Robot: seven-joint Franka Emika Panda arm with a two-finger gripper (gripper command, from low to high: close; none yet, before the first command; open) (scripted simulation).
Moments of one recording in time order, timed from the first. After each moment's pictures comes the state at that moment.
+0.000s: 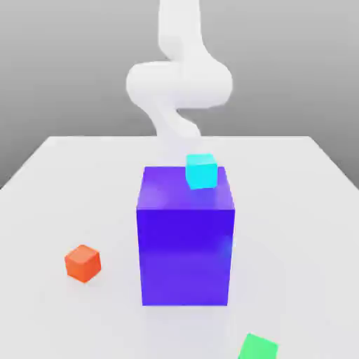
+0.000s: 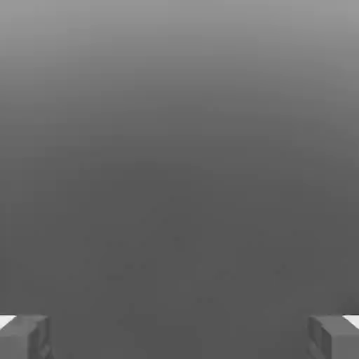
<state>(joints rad) 0.05 -0.71 -0.01 -2.28 0.01 2.31 0.73</state>
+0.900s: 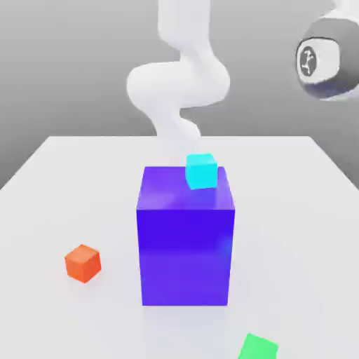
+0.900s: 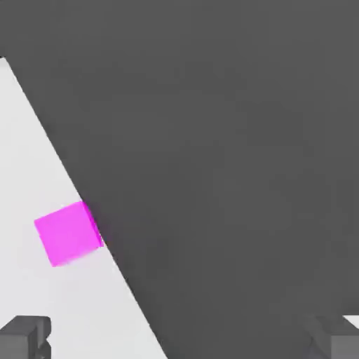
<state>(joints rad) 0.37 0.28 0.07 -2.02 0.02 2.46 0.04</state>
